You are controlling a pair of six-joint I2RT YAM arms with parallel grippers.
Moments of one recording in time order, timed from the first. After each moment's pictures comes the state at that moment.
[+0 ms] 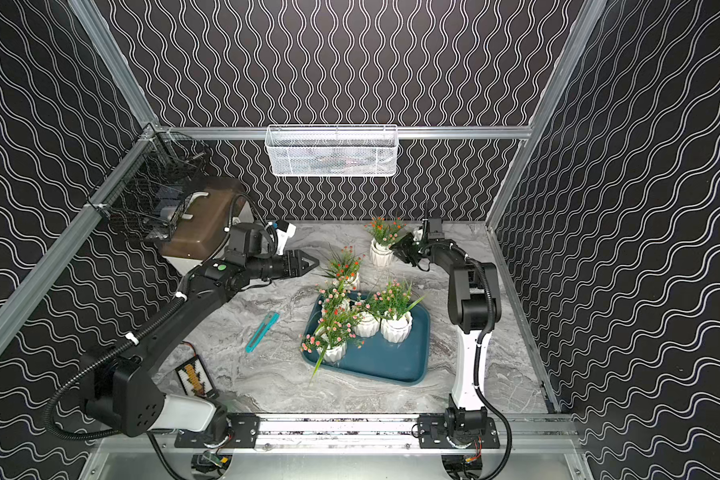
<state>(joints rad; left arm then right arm) -0.27 1.42 1.21 -0.40 0.58 -0.50 0.08 2.21 1.64 -0.27 -0.58 0.85</state>
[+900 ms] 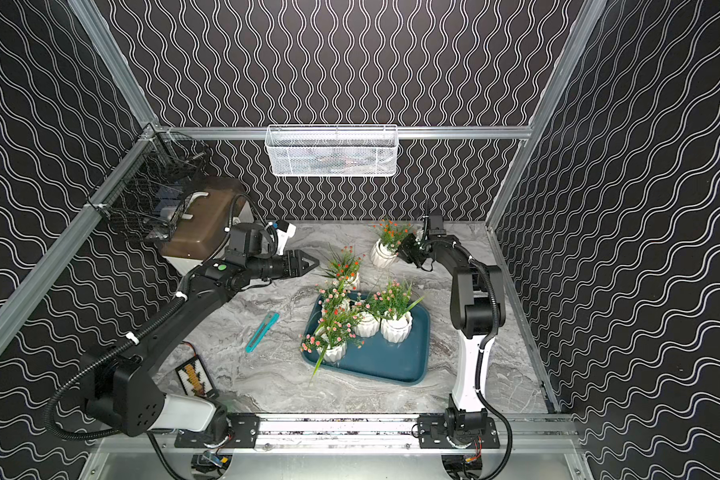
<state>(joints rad) -0.27 1.42 1.21 -0.40 0.58 -0.50 0.09 2.13 1.64 -0.42 -0.50 0.80</state>
